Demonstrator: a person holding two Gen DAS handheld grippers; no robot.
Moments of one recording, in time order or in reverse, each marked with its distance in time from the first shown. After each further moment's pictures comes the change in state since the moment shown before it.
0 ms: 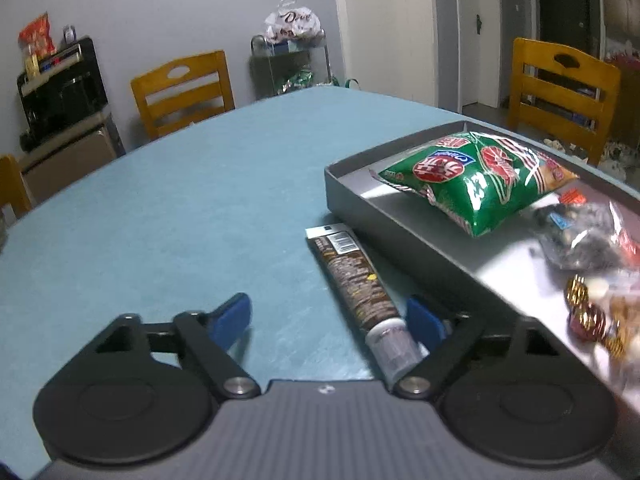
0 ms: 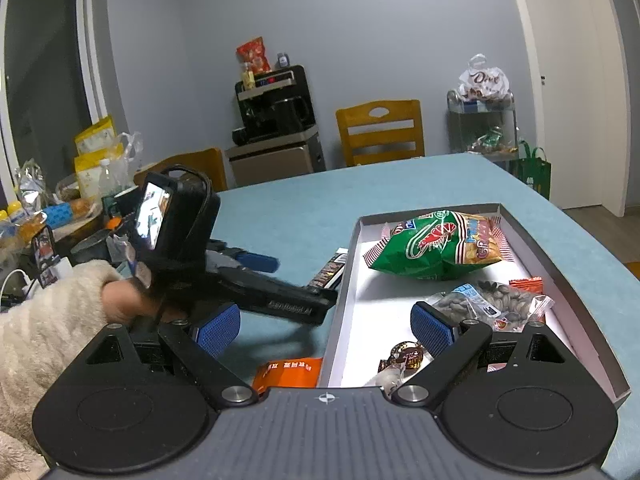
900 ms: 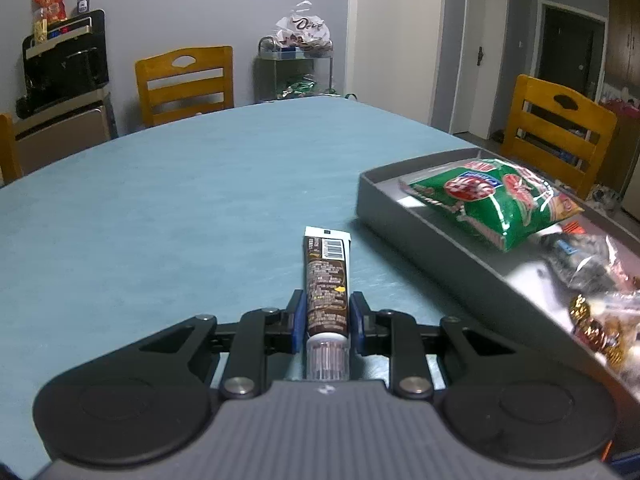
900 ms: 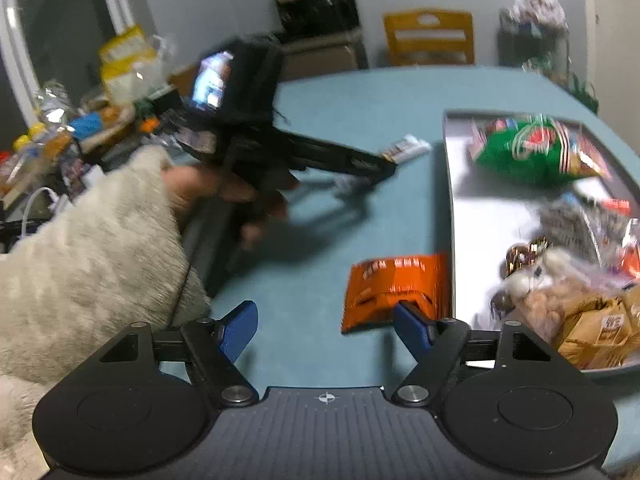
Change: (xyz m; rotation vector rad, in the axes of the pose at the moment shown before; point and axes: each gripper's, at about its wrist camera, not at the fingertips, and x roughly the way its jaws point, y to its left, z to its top) left arm -0.001 0.043 -0.014 -0.100 -0.041 -0.075; right arm 0.030 0.063 -0.017 -0.044 0.332 0.081
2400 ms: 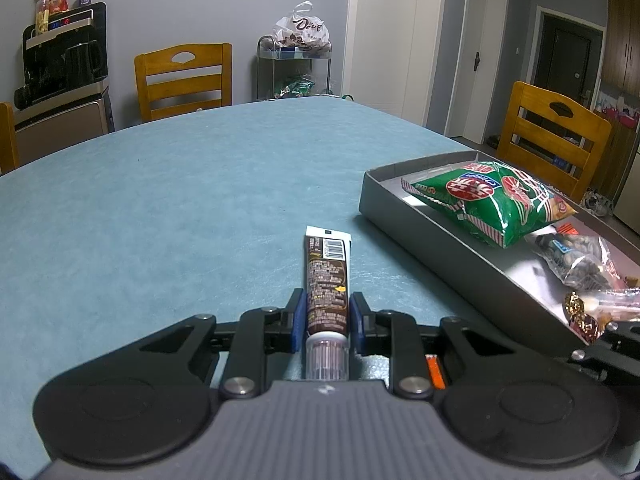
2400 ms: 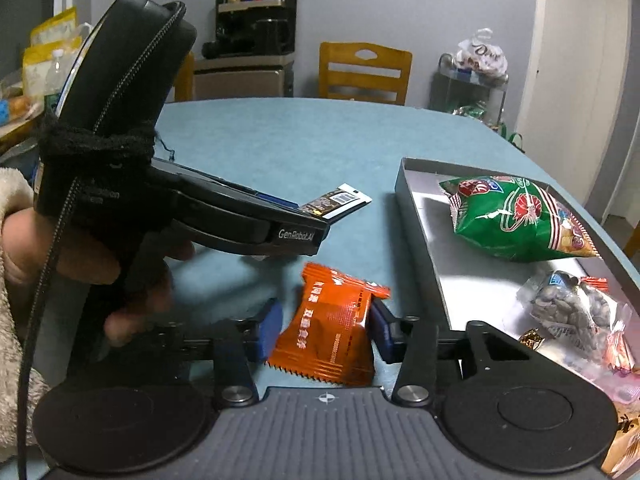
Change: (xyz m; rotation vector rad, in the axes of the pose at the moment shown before) left arm -0.006 0.014 -0.003 -0.029 -0.002 -0.033; right arm 0.073 0.024 0.025 -0.072 -0.125 -0.333
